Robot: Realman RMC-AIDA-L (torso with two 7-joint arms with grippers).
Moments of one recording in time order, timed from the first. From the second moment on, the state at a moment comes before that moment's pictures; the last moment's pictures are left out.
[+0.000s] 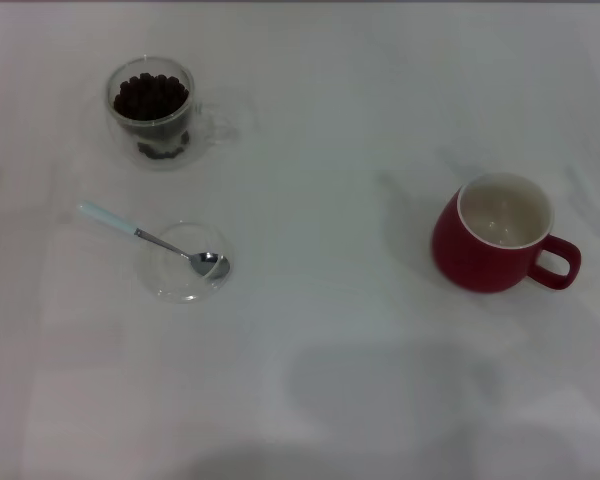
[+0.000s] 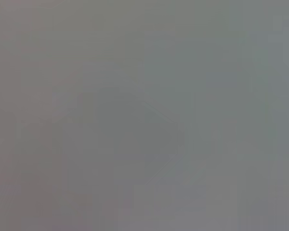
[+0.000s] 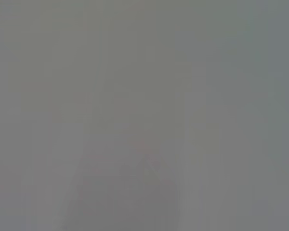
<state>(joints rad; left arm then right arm) -0.30 -2.08 2.83 -0.02 -1.52 1.46 -0.20 0.18 2.01 -2.33 -0.02 0.66 -1.90 0.28</state>
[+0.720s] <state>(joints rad) -0.30 -2.08 2.84 0.05 -1.51 1.43 -0.19 0.21 2.00 -2.40 0.13 0.63 -1.86 0.47</state>
